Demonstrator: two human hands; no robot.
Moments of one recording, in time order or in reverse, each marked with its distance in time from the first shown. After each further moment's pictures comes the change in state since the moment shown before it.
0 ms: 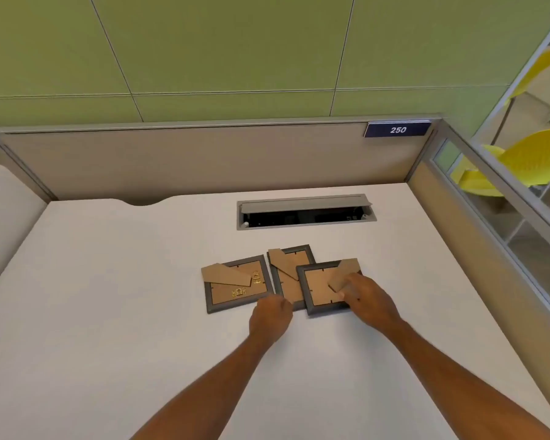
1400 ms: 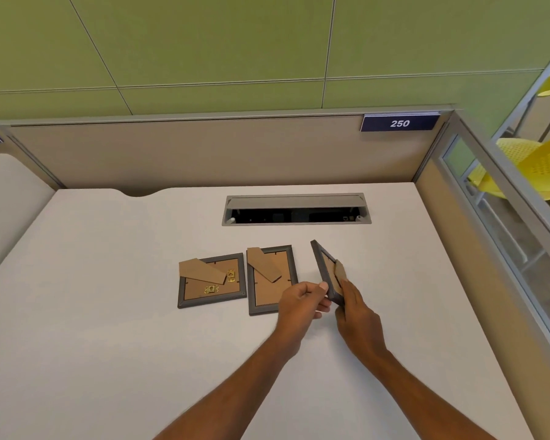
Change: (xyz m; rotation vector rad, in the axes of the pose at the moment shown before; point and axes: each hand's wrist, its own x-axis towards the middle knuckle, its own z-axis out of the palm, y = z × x) left_hand -0.016 0.125 0.101 -0.724 -0.020 -0.082; right_hand 0.002 0.070 0.007 0.086 0.131 -0.091
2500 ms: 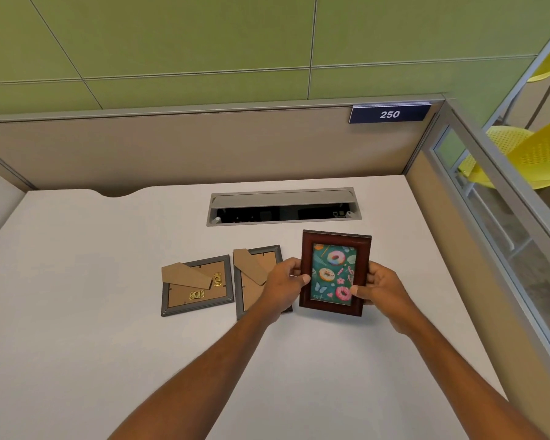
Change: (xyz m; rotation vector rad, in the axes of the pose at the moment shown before) left_hand 0.075 0.023 -0.009 0.293 -0.086 0.058; right_hand 0.064 0.029 -0.082 0.732 -0.241 0.326
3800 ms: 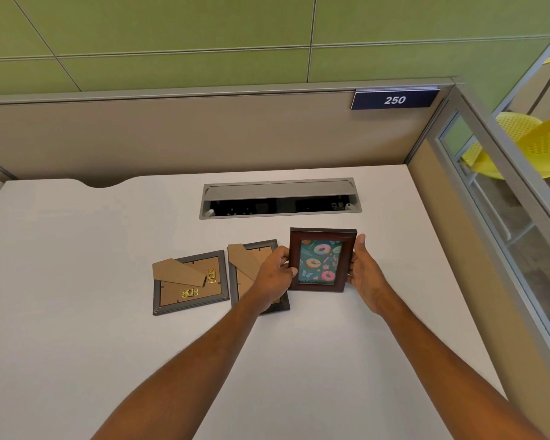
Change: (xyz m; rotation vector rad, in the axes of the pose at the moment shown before) left_hand 0.046 -0.026 -0.012 -0.078 -0.053 0.005; right_hand 0.046 -0.016 0.038 0.284 0.015 0.150
